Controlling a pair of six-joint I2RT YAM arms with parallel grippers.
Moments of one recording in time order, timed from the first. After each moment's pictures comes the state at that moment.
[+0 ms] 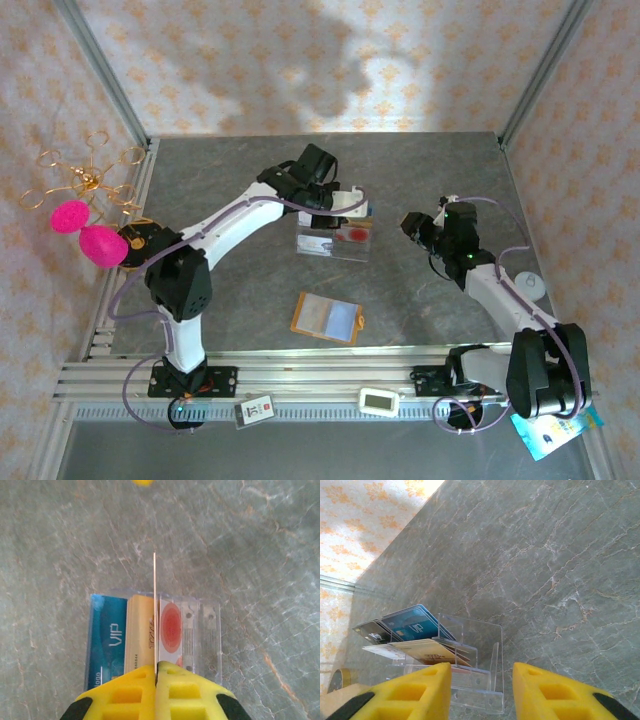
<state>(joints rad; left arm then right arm) -0.59 1.87 1.69 -0.75 0.41 0.99 0.13 1.17 0.62 -0.04 -0.29 0.72</state>
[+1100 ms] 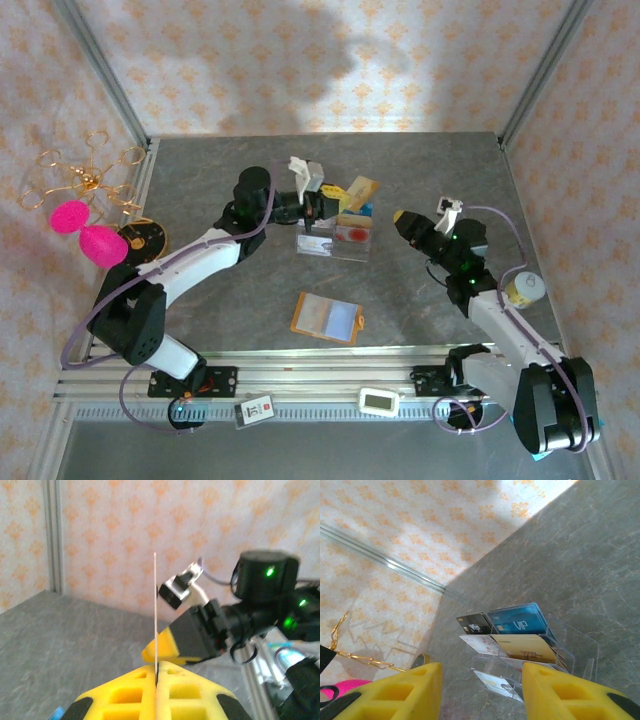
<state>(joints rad) -0.50 1.50 0.99 0.56 0.81 -0.23 0.16 0.98 0.45 0.32 -0.46 0.83</state>
